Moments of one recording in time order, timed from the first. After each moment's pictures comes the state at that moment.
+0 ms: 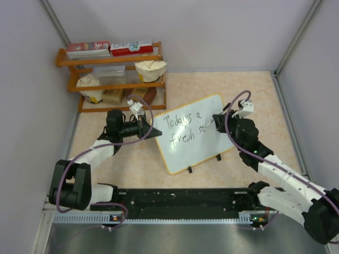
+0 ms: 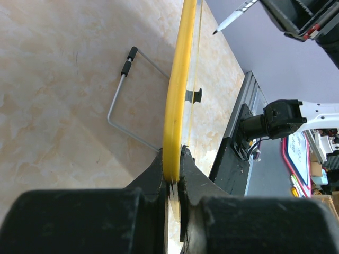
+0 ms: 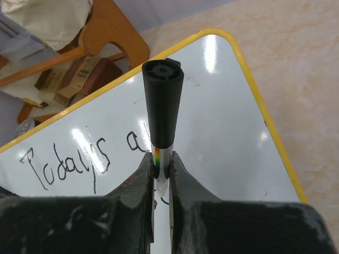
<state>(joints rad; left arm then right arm) -0.19 1.29 0.58 0.32 0.99 -0.49 0.55 0.93 0.53 0.22 0.25 0.52</state>
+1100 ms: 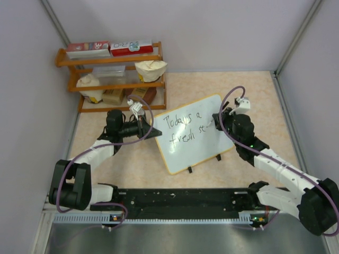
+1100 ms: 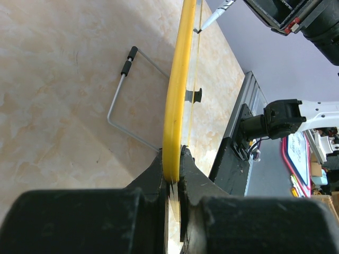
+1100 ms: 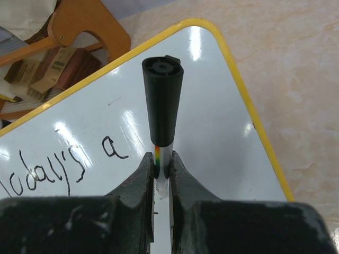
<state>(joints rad) -0.19 1.29 0.58 0.32 0.99 -0.49 0.51 1.02 0.58 0.22 0.25 0.50</state>
